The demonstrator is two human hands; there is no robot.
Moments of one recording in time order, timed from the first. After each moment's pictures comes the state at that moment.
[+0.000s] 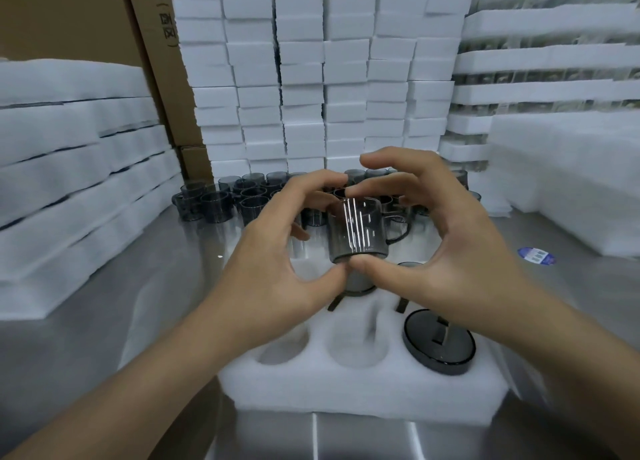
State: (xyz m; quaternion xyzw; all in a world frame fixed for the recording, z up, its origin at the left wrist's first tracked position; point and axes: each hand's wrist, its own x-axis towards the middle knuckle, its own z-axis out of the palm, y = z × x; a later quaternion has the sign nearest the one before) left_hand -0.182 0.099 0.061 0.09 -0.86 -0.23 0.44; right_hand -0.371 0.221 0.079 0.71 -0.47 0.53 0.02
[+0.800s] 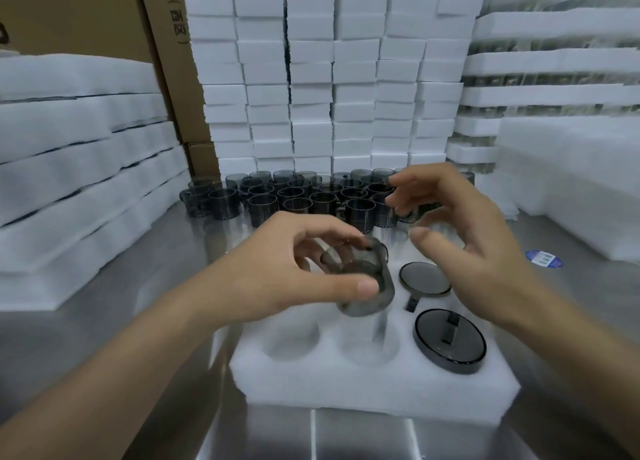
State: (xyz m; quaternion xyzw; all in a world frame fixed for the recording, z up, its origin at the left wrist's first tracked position) left_hand -0.167 0.091 0.087 0.13 -0.88 -0.40 0.21; right_hand -0.394 0.212 0.065 0.68 -0.50 0.53 0.01
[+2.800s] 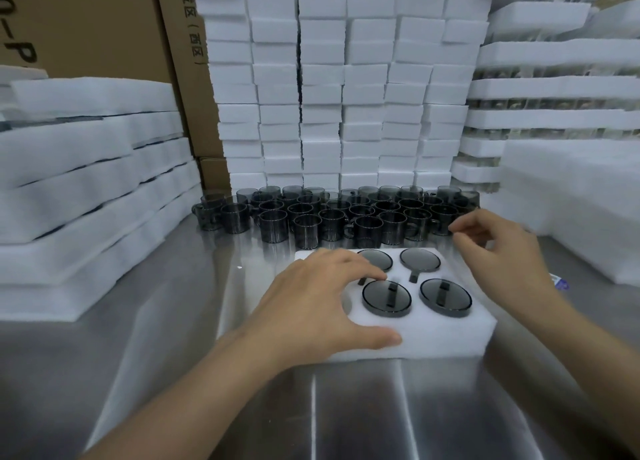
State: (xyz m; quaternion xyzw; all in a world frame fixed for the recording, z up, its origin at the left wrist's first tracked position) left_hand -0.191 0.093 0.047 0.21 -0.94 -0.11 0.23; right_hand -0.460 0.191 0.043 0.46 -0.73 0.50 0.09
